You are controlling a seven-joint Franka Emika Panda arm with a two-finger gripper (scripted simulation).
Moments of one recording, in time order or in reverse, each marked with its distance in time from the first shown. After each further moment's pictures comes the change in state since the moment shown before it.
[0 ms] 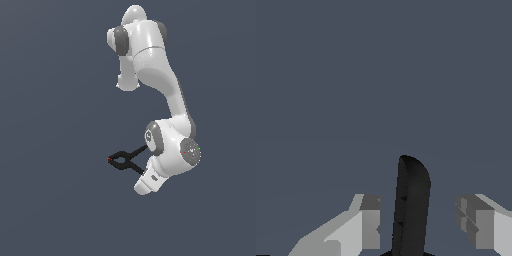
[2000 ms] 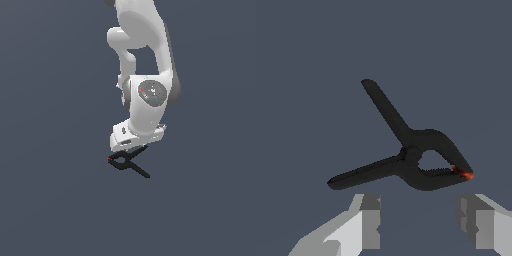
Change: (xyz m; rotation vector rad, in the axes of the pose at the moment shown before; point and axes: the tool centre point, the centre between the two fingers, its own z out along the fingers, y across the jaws) arm -0.112 -0.020 -0.078 0.141 0.165 0.604
